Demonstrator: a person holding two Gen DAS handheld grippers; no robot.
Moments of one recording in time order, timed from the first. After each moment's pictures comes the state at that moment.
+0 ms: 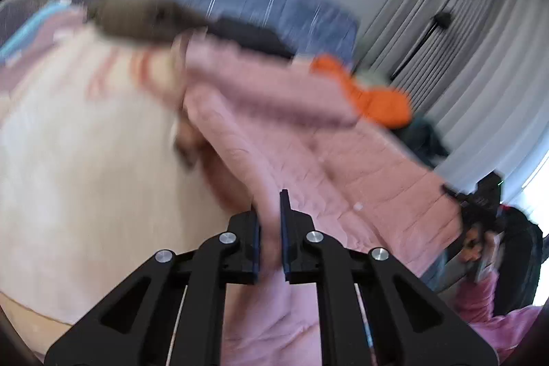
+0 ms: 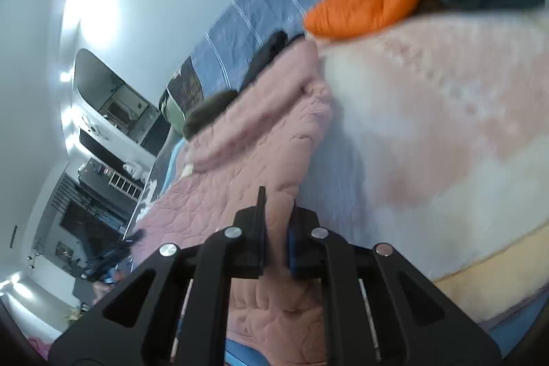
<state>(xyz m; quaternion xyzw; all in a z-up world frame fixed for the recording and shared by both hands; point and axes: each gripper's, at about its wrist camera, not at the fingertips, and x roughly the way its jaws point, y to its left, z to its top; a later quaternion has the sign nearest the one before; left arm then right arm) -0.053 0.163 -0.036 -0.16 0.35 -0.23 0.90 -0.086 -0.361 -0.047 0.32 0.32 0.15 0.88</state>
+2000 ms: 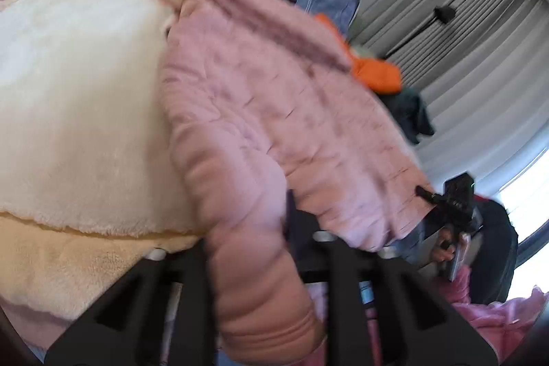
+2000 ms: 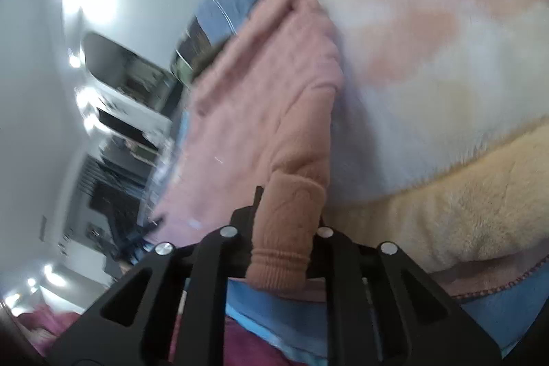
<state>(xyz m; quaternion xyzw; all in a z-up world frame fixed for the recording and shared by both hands) -0.092 0.151 -0.121 -0.22 0.42 -0.26 0.84 -0.116 -0.353 -0.117 0.37 0.39 0.23 0.81</state>
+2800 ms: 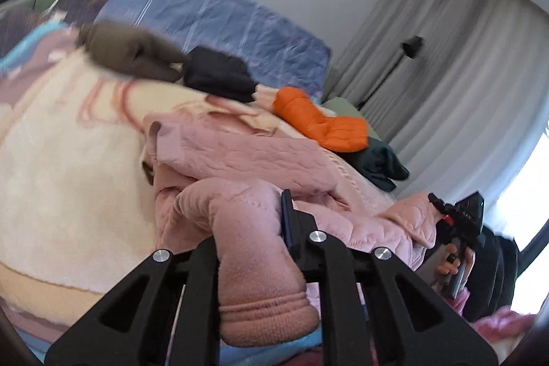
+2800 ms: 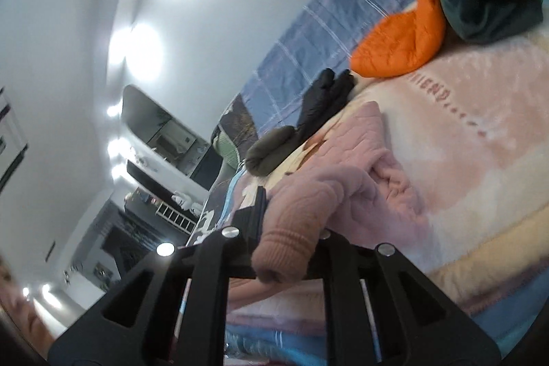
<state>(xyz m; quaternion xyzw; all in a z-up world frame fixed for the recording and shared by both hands) -0.085 0.152 0.009 -0.21 0.32 -0.25 0.89 -0.119 -0.381 -0.001 0.40 0.23 0.21 0.86</state>
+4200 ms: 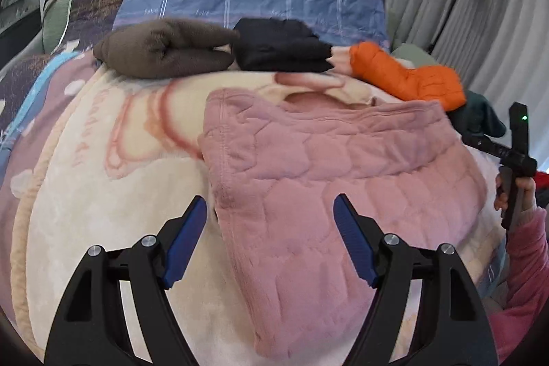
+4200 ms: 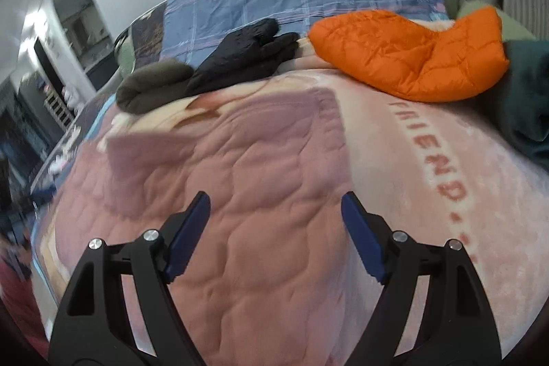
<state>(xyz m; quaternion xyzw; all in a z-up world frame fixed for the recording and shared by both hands) 0.049 0.141 -0.045 -0.04 0.39 -0.15 0.91 0.083 -0.321 -0.053 0.13 0.38 0.09 0.91</state>
